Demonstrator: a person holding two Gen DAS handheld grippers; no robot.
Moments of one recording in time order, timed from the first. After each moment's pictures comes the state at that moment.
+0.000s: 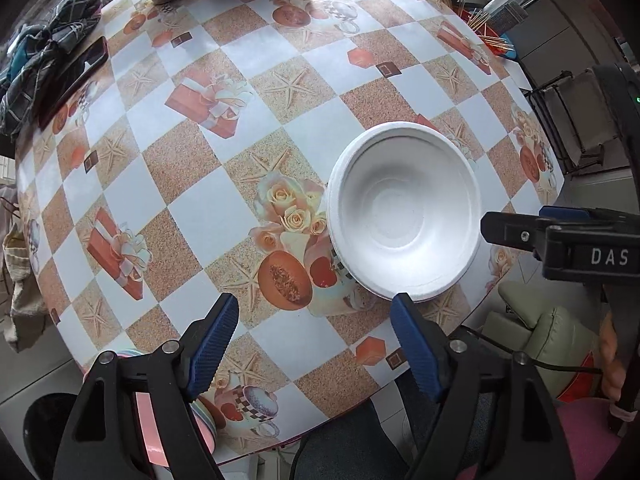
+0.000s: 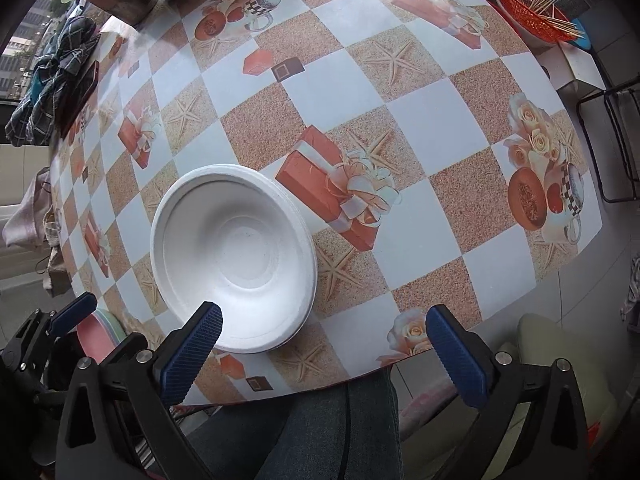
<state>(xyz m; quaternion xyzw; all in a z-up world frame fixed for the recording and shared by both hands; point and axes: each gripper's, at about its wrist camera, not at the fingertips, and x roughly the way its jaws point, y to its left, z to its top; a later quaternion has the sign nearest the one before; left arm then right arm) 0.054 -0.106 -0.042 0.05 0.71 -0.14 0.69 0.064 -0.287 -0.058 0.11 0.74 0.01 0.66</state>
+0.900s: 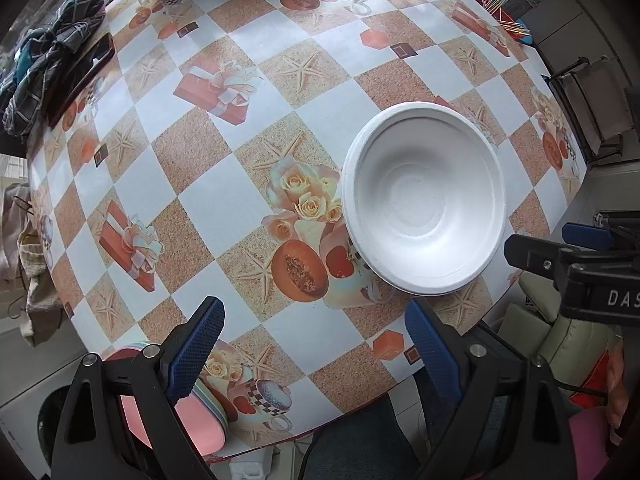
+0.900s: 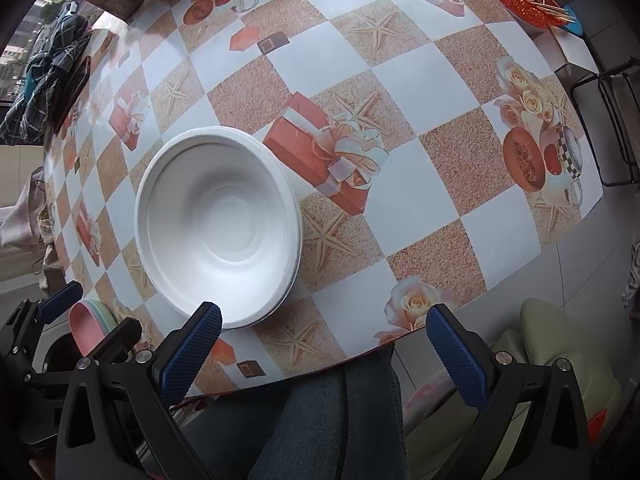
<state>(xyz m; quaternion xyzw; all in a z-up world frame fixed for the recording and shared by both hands) 0.051 -0.111 -0.049 0.09 0.72 -0.11 0.68 0.042 -0.285 -0.065 0.12 0.75 -0.01 0.65</state>
